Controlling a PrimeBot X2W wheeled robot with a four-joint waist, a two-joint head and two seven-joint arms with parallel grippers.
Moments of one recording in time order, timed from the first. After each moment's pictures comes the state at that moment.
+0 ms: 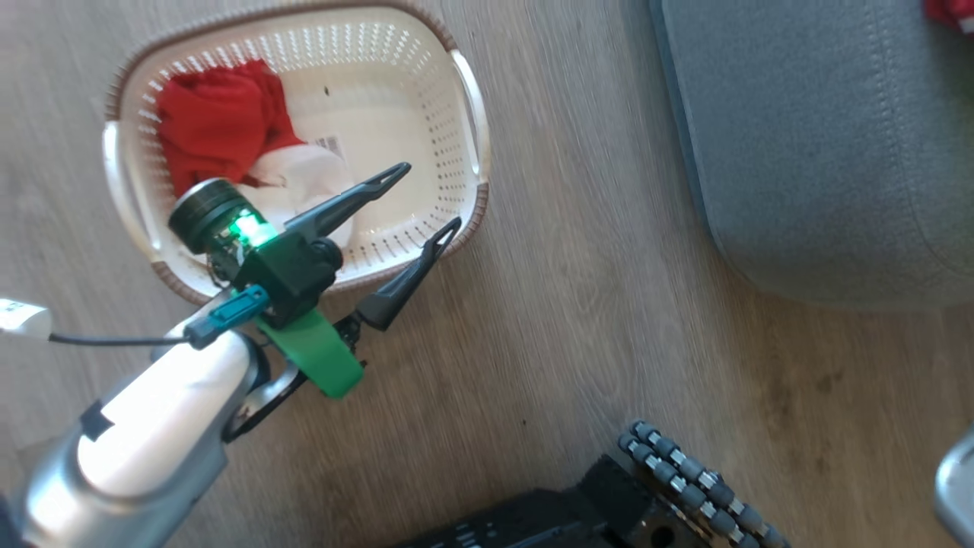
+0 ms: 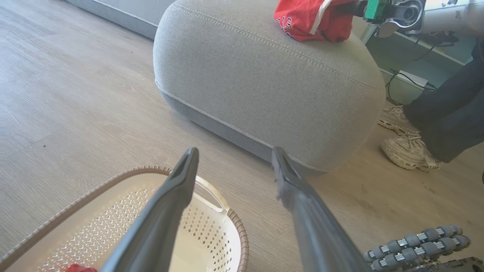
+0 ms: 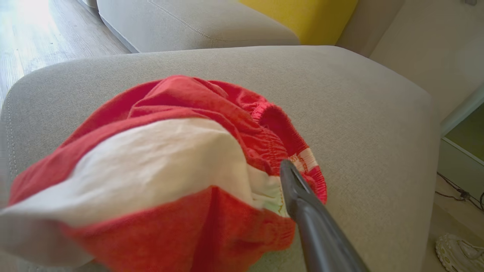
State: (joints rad) left arm -0.63 0.51 -0.80 0.06 -0.44 -0.13 -0.25; right arm -0.90 -0.16 -0.76 0.77 -0.14 0.13 -0.23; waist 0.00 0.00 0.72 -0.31
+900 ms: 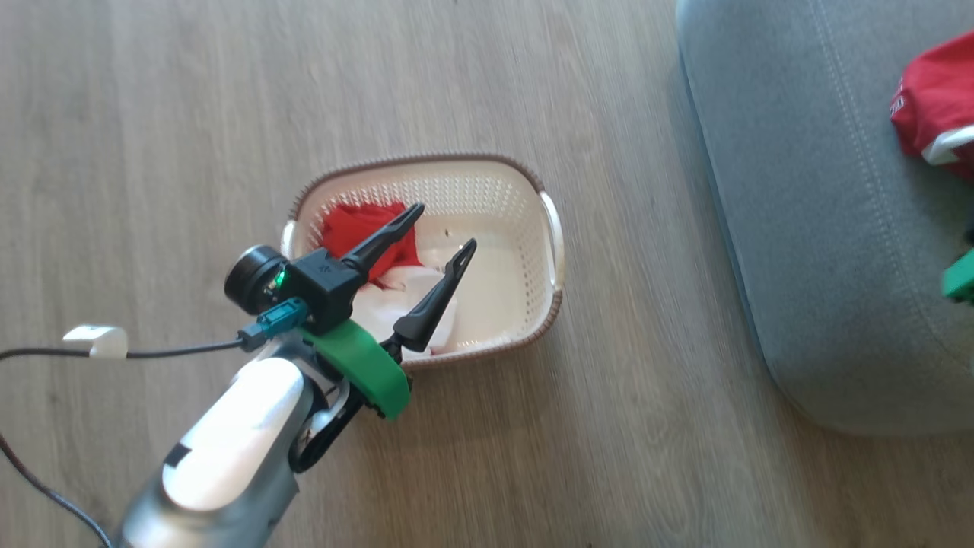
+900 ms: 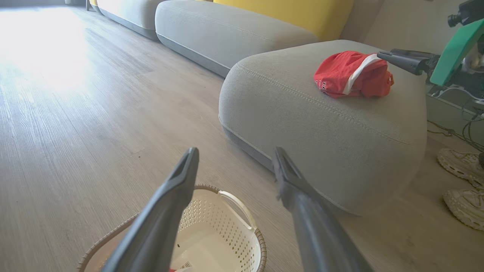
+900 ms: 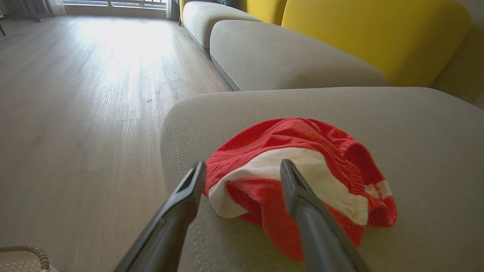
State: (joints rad) left arm -0.51 0.28 -0.68 0.26 -0.46 -0.13 -0.25; right arm -0.54 -0.30 -0.33 0.67 0.12 0.13 -0.25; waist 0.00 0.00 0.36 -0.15
